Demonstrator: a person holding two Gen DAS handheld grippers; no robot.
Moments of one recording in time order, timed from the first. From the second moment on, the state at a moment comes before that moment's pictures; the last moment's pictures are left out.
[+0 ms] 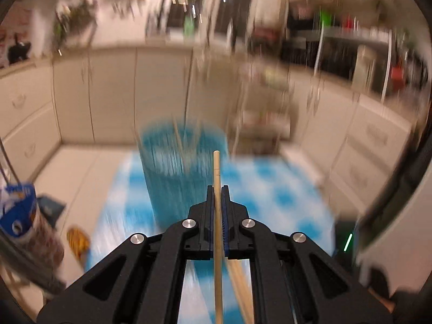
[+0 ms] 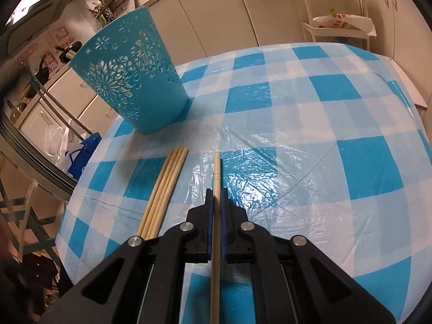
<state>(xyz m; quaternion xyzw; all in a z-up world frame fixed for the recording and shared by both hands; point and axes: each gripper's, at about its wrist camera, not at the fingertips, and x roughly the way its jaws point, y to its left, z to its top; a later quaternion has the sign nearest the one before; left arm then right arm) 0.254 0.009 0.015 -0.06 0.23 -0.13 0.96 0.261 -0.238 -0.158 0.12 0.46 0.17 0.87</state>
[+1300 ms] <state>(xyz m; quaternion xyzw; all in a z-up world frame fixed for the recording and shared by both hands) 0.378 -0.004 0.009 -0.06 0.16 0.03 0.98 0.262 -0.246 -0.161 0.14 0.46 0.18 0.86</state>
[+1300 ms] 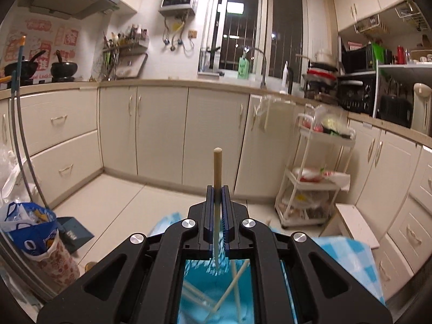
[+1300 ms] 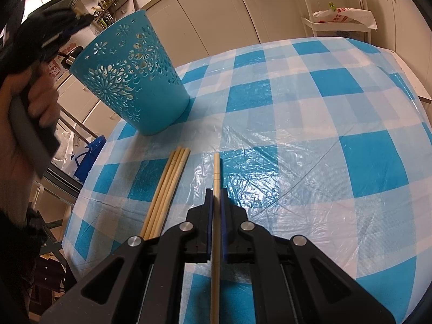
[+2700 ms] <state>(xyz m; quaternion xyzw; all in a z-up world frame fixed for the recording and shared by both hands) 0.248 0.075 -0.119 -0.18 0.29 0.02 0.94 0.280 -0.213 0.008 0.21 0.24 0.26 0.91</state>
